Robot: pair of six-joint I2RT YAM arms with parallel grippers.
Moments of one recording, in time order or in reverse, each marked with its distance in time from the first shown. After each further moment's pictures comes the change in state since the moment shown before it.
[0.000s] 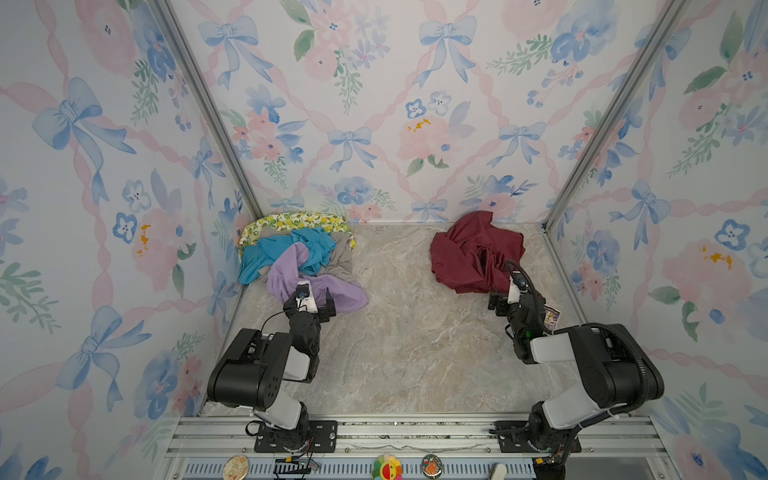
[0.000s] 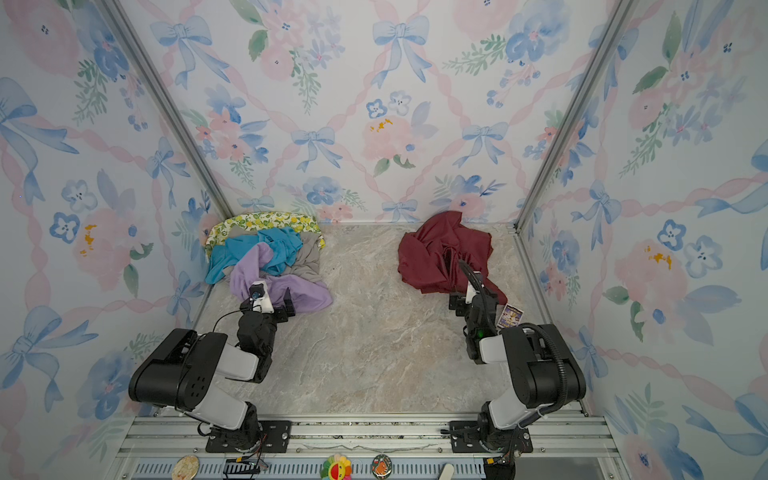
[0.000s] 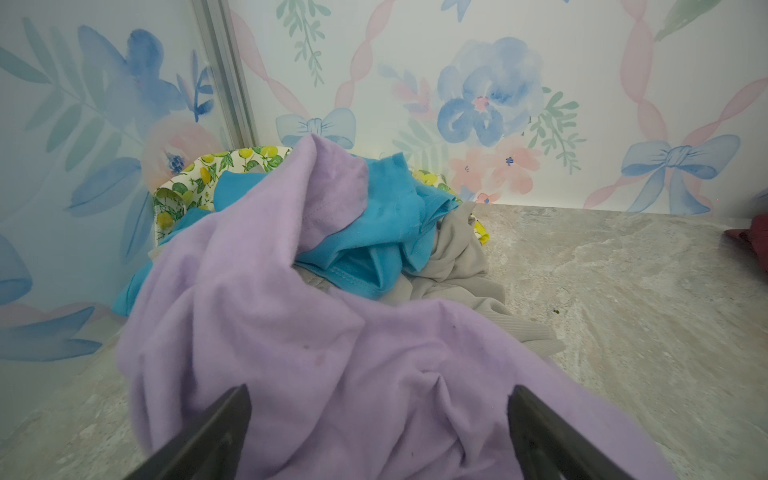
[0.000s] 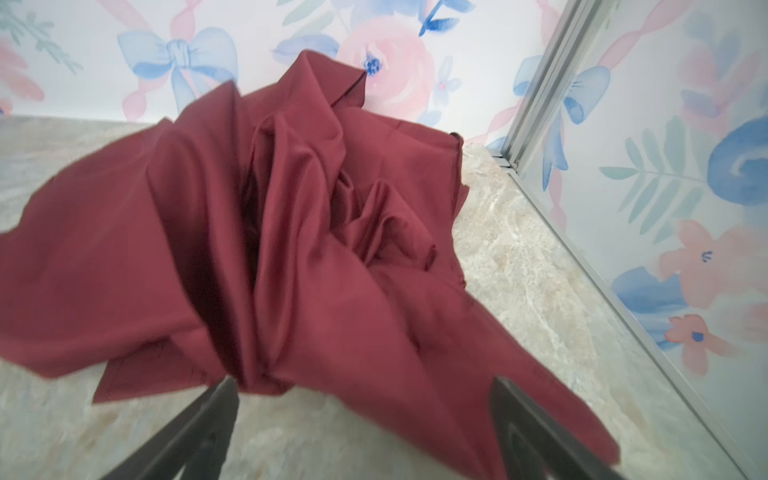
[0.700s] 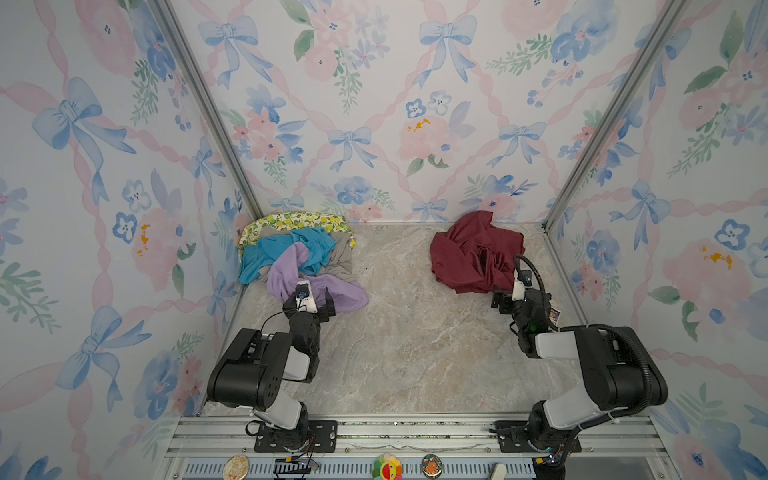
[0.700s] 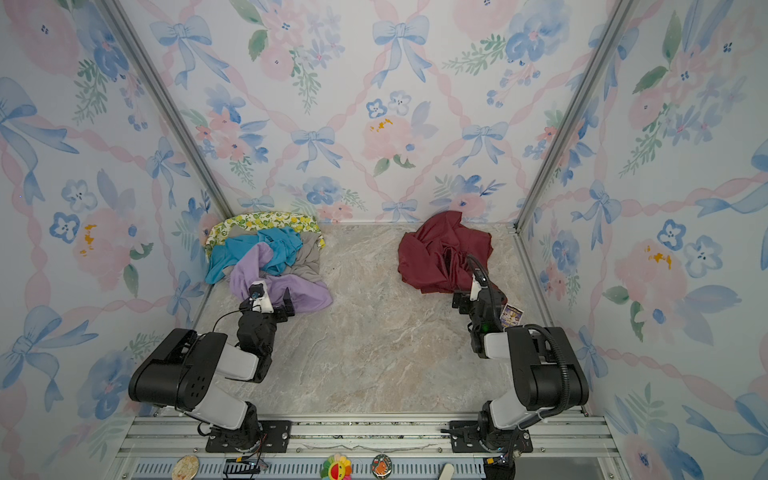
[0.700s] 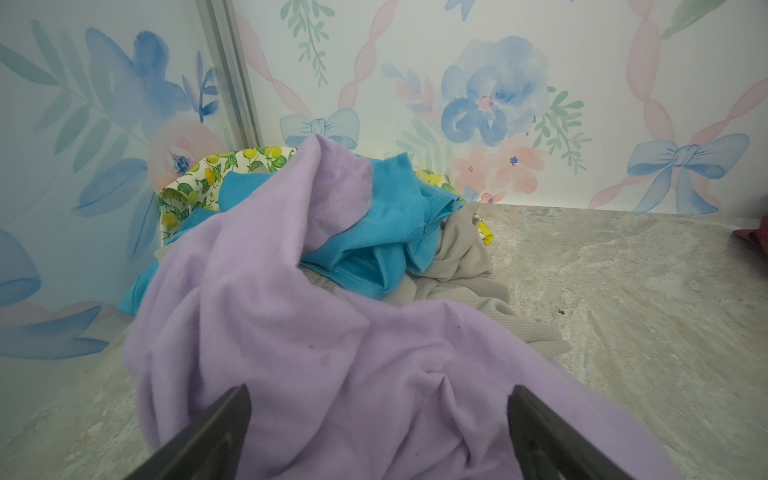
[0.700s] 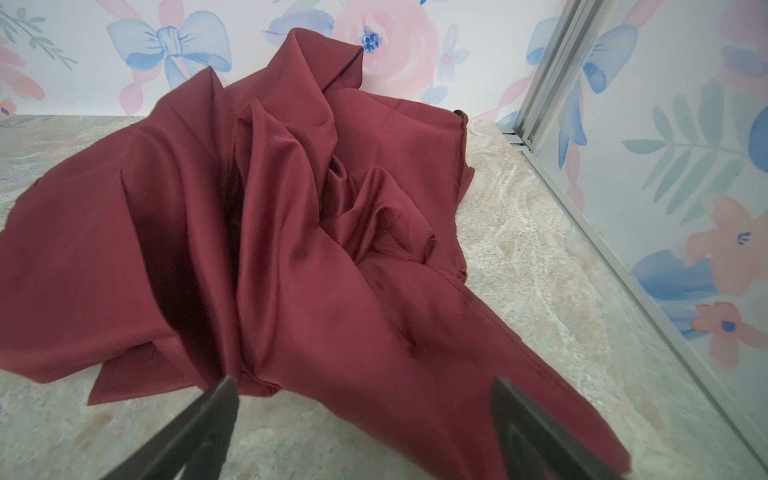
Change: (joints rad) left arm 0.001 0.000 0.000 0.000 -0.008 0.004; right arm -0.017 -0.016 0.016 -0.102 -0.056 0.018
